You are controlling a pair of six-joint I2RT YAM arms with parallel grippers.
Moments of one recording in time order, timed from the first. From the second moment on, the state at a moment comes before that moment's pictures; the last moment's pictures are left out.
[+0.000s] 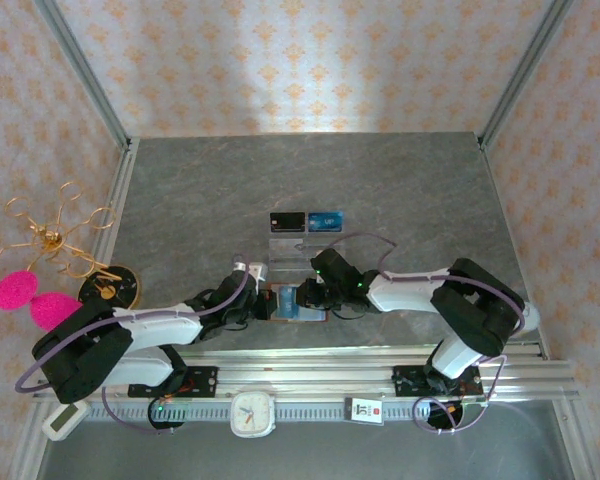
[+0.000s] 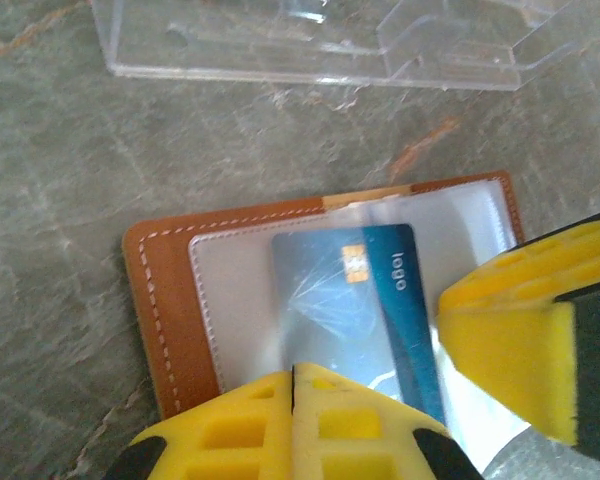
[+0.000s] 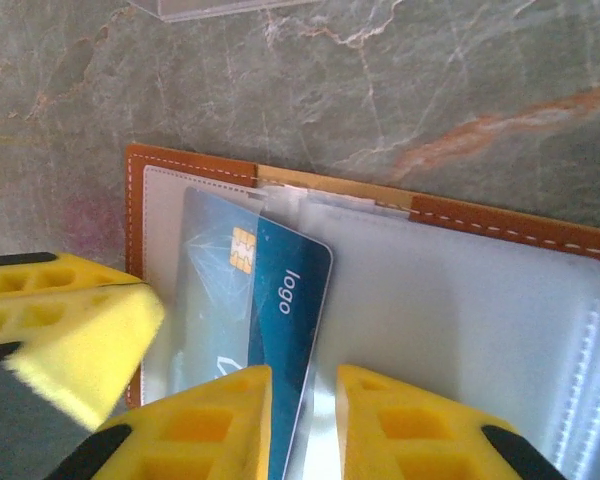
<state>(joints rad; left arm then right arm) -0.75 1.27 0.27 0.24 0.06 -0.75 0.89 1.59 0.67 0.03 -0.25 0.93</state>
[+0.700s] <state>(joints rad) -0.75 1.32 0.27 0.33 0.06 -0.75 0.90 1.63 0.71 0.00 -0.24 0.93</state>
